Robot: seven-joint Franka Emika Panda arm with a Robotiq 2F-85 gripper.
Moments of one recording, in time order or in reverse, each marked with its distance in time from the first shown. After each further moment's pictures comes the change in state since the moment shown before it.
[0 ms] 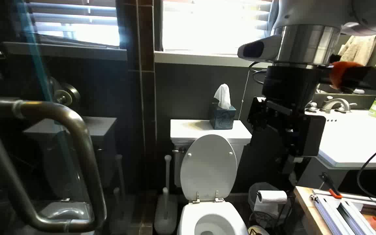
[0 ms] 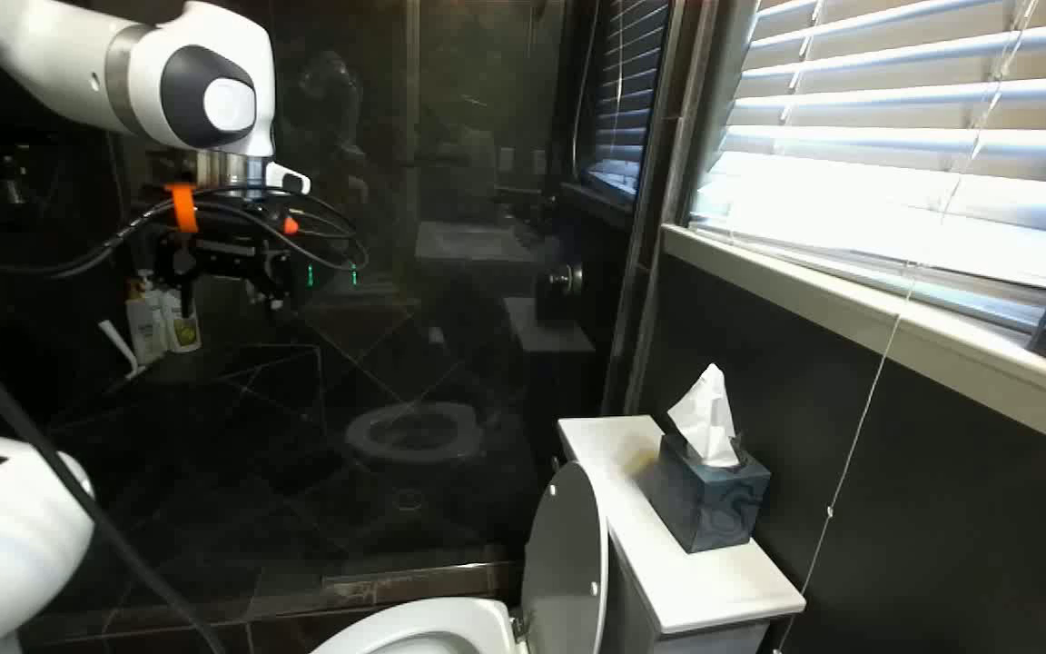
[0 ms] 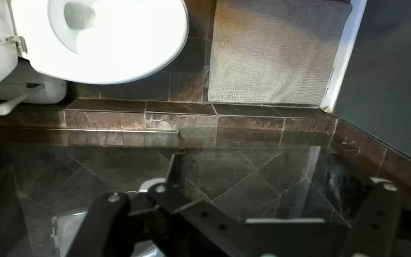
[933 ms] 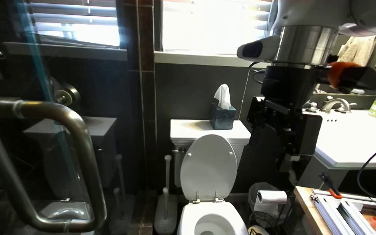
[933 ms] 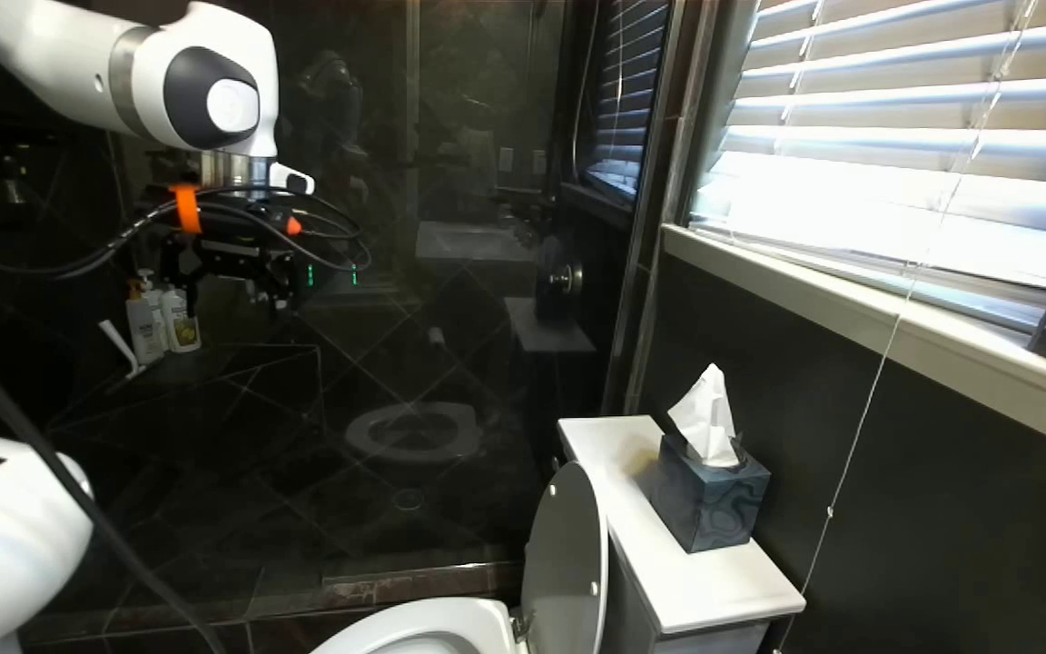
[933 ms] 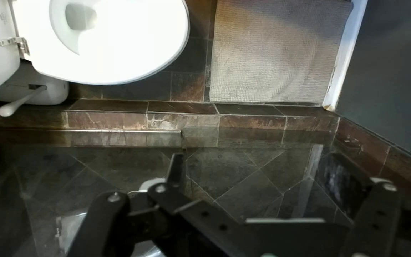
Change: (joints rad) arm -0.011 0.003 0.000 0.000 -0.002 0.009 0.008
